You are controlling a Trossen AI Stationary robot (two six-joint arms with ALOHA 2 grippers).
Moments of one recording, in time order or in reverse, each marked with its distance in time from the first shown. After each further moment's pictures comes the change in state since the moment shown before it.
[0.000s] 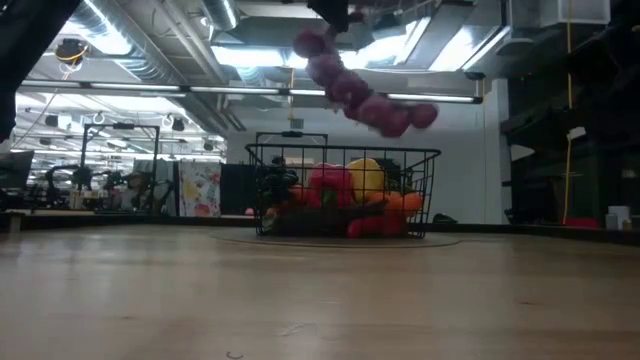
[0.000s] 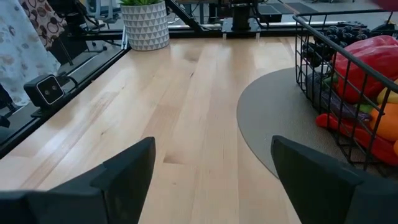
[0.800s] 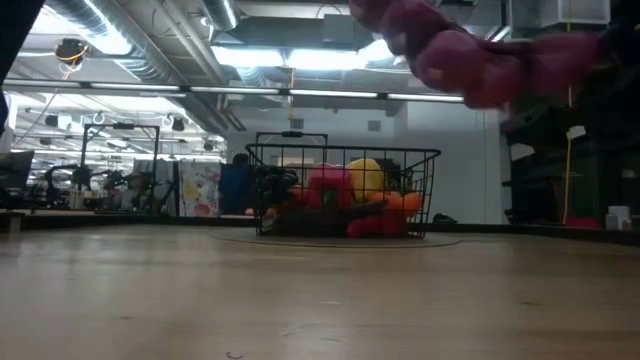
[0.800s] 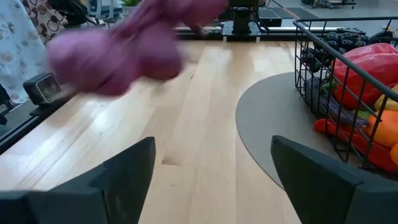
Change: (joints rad) left arm -0.395 0.041 -0.052 0.160 0.038 -0.059; right arm 0.000 -0.008 0.000 0.000 0.000 -0.025
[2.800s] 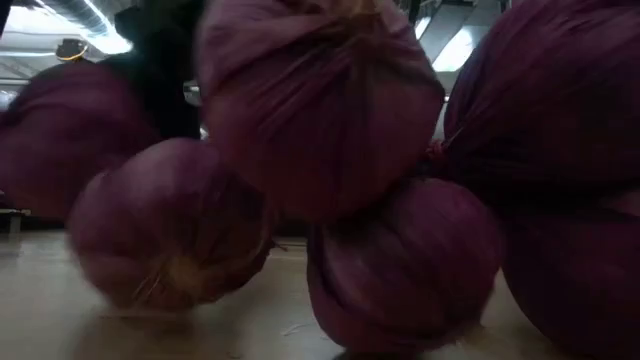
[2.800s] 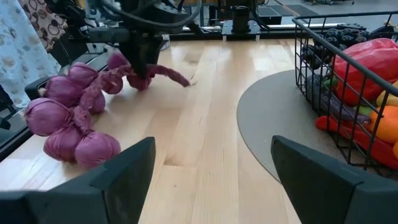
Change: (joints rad) left arm -0.234 0.004 -0.758 0.006 0.681 -1.475; right arm 0.000 0.000 0.000 0.000 0.000 0.025
